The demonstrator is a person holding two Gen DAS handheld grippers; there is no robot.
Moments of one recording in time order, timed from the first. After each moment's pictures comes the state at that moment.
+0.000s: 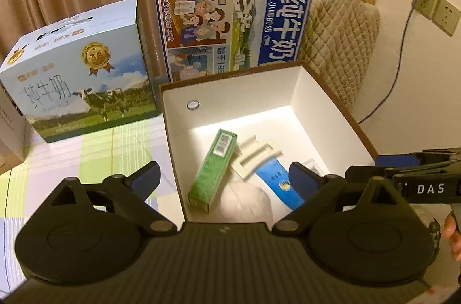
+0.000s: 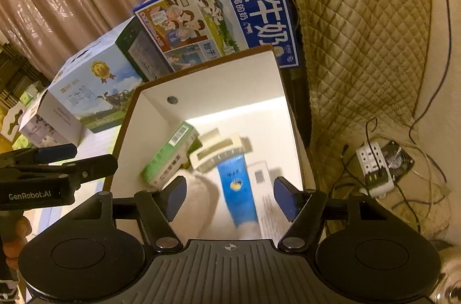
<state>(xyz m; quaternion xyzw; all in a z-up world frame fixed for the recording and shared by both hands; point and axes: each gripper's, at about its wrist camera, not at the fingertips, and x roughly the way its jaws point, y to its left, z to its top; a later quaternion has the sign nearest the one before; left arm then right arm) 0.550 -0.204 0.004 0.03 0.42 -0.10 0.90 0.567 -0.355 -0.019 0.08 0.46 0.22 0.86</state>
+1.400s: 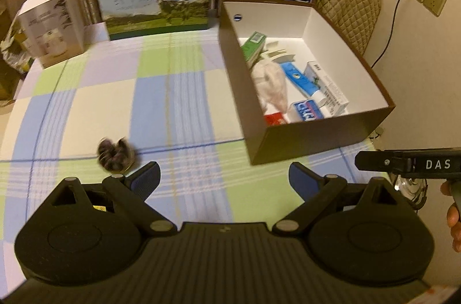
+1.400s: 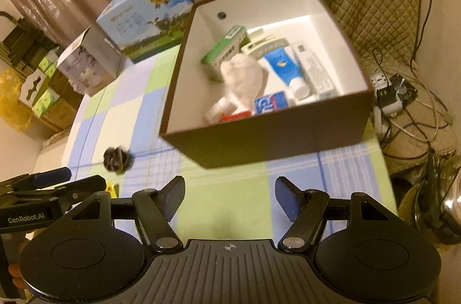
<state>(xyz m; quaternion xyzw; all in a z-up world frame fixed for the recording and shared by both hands) 0.331 -0.117 0.004 -0.02 0.46 -0.05 0.89 0.375 -0.324 -0.023 0.08 0.50 0.23 0.83</state>
